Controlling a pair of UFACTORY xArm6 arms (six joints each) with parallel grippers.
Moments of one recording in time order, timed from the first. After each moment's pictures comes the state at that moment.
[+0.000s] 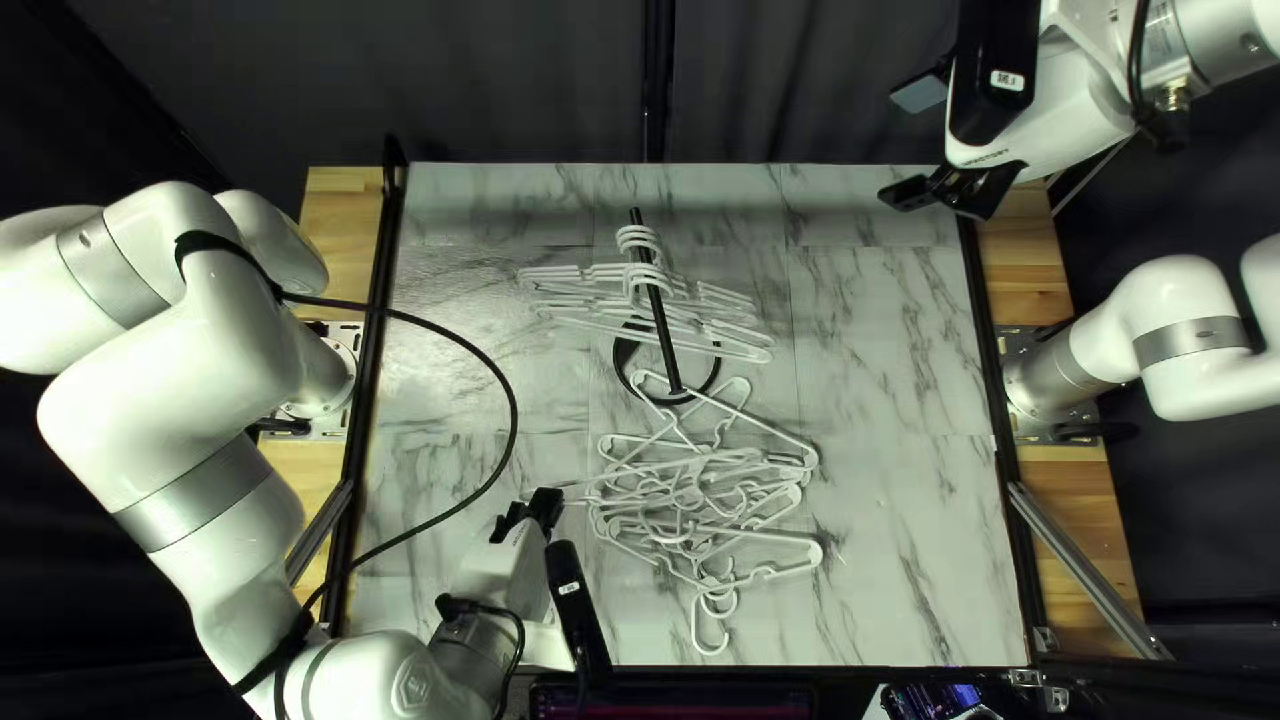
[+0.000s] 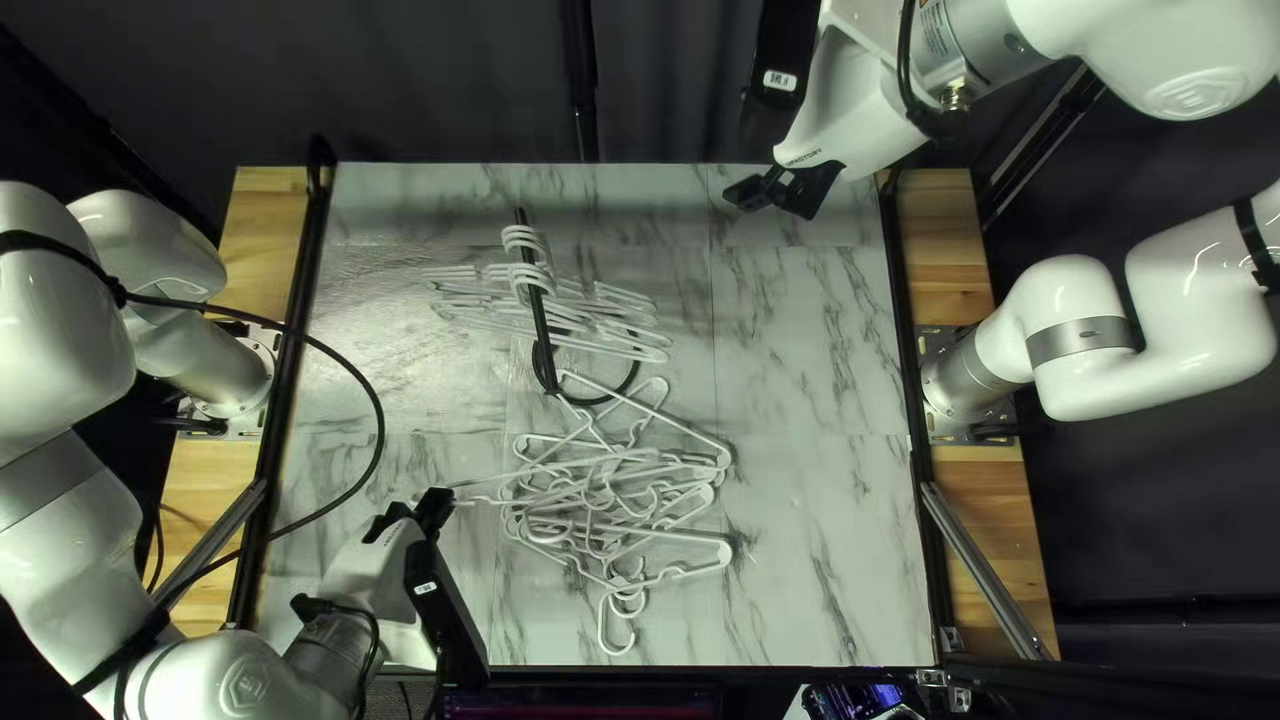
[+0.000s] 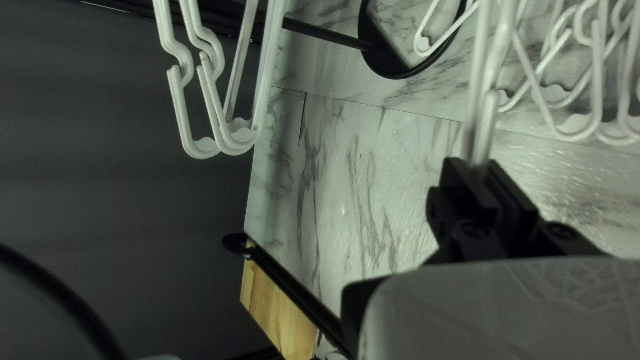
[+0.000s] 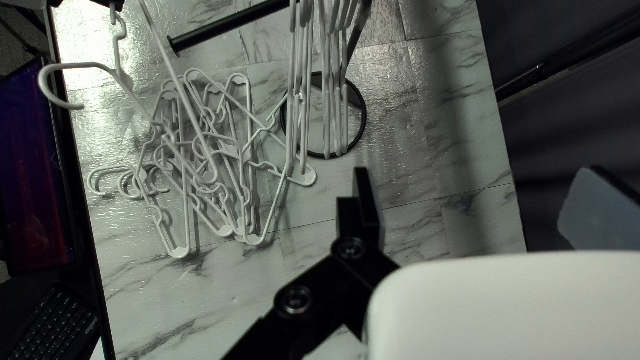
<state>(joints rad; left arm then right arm) -0.95 0.31 -1.29 0.75 1.69 -1.20 0.08 -0.63 -1.19 -0.22 1.28 0.24</state>
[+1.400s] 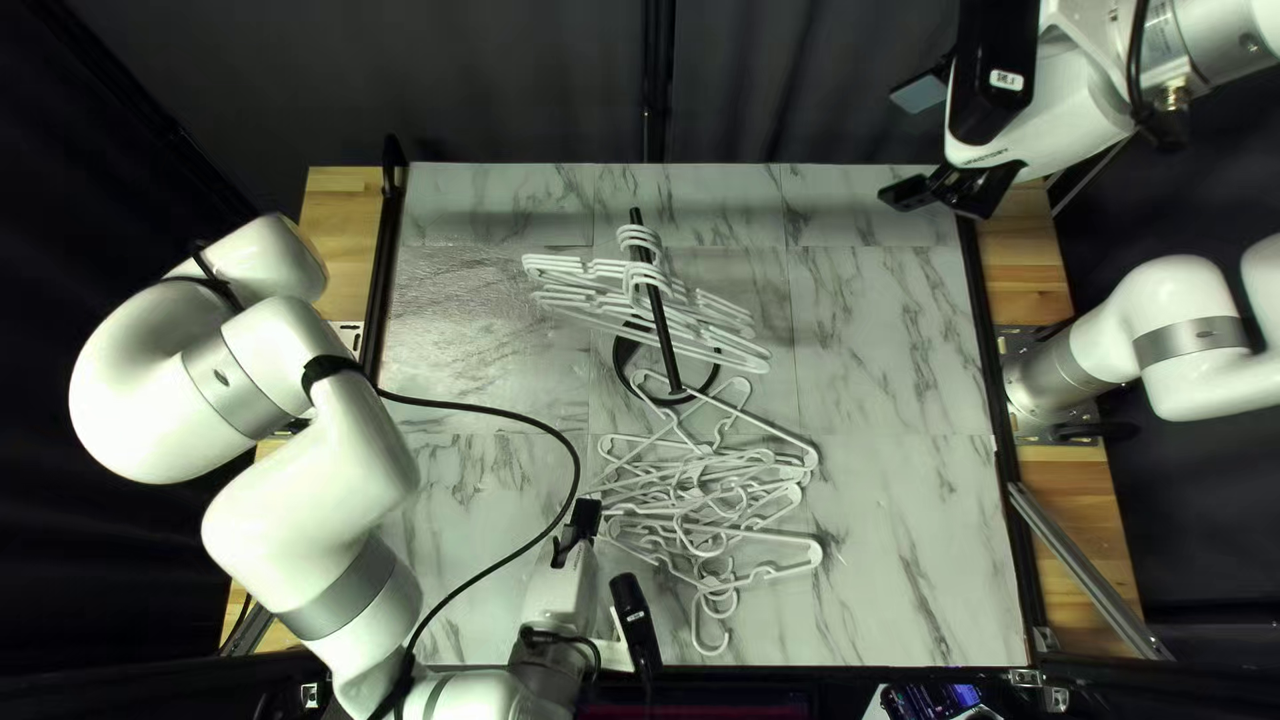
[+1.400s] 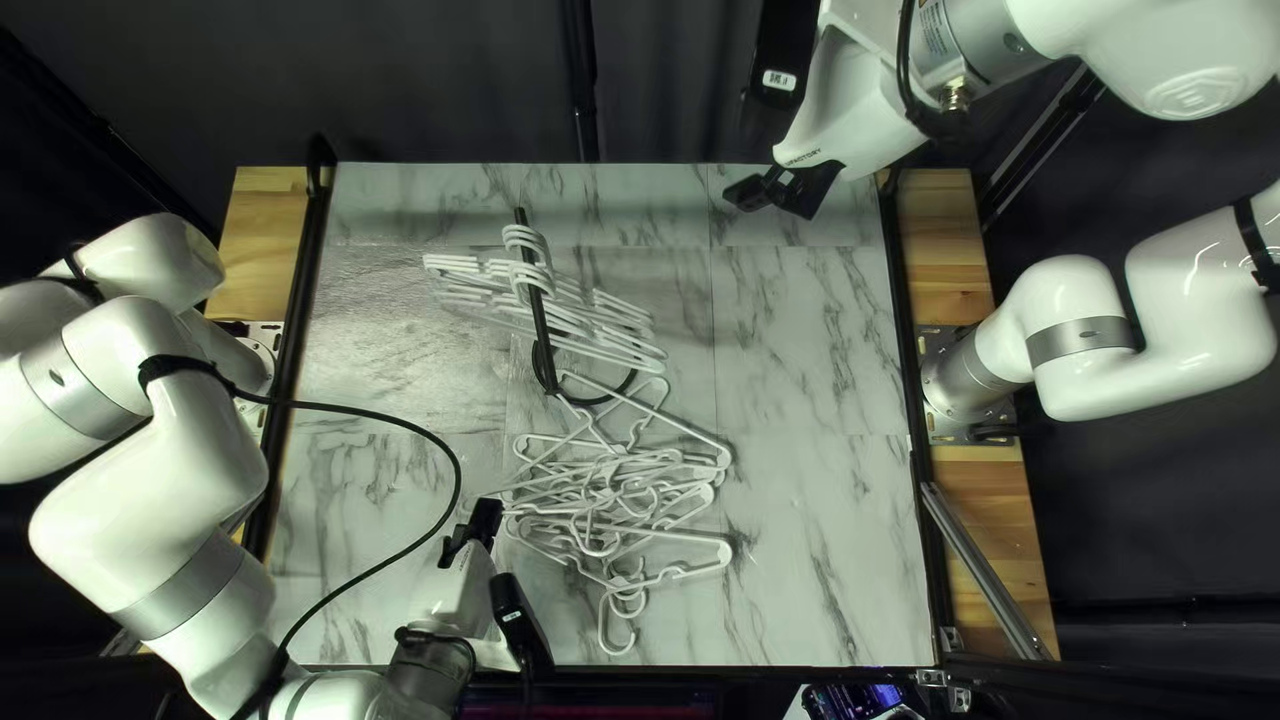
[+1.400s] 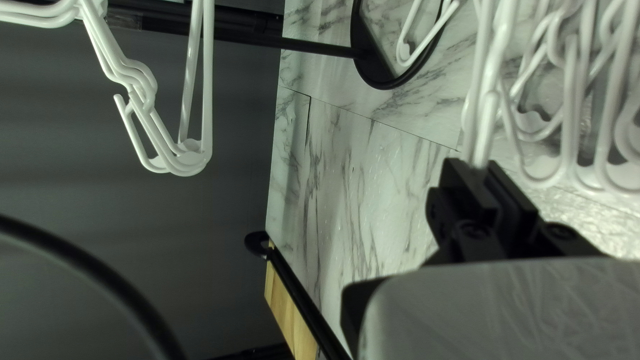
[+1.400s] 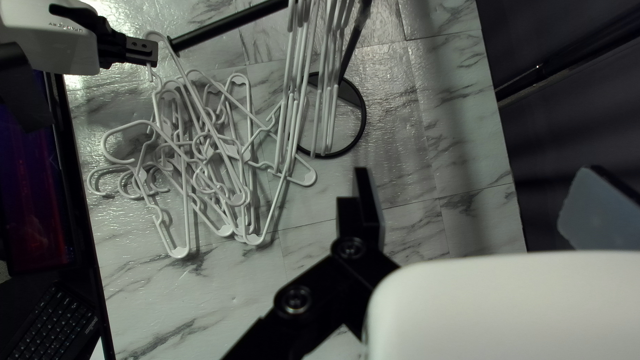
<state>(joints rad) -0.90 0.69 -1.53 0.79 1.75 -1.18 0.08 -0.63 -1.19 -0.22 1.28 0.24</state>
